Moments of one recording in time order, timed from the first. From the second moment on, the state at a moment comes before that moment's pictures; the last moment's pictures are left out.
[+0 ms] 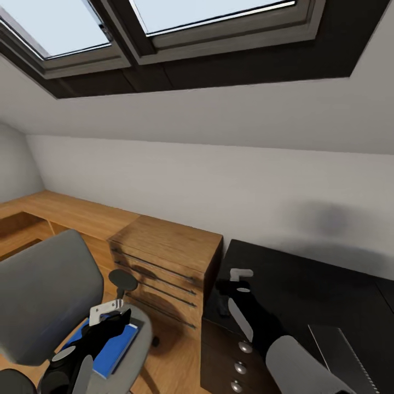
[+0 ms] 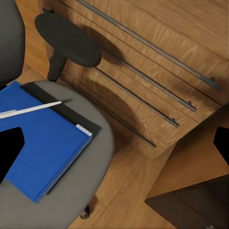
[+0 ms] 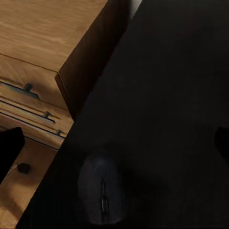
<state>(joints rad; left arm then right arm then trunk) -0.06 -0.10 0.16 -1.62 0.13 0.62 0.07 -0.67 0.12 0.32 -0.67 -0.29 0.31 -0.34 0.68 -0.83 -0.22</state>
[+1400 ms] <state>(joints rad) -0.06 -0.10 0.15 -1.62 0.13 0.62 0.07 -0.68 0.13 0.34 -0.50 -0.27 0.21 -0.26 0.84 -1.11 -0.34</state>
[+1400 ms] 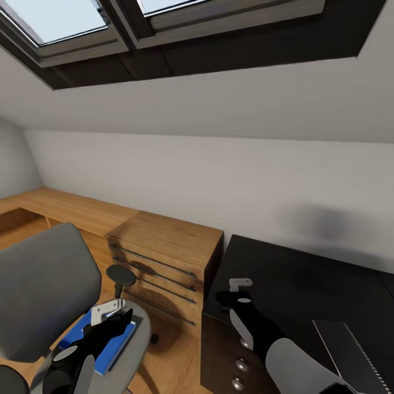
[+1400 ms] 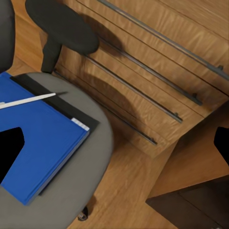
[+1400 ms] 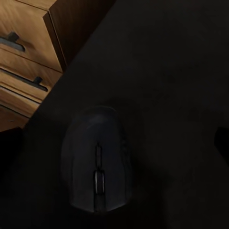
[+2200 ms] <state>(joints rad) -0.06 -0.10 0.15 -1.62 0.13 0.62 0.07 -0.68 0.13 0.34 -0.50 -0.26 0.21 -0.26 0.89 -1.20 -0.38</state>
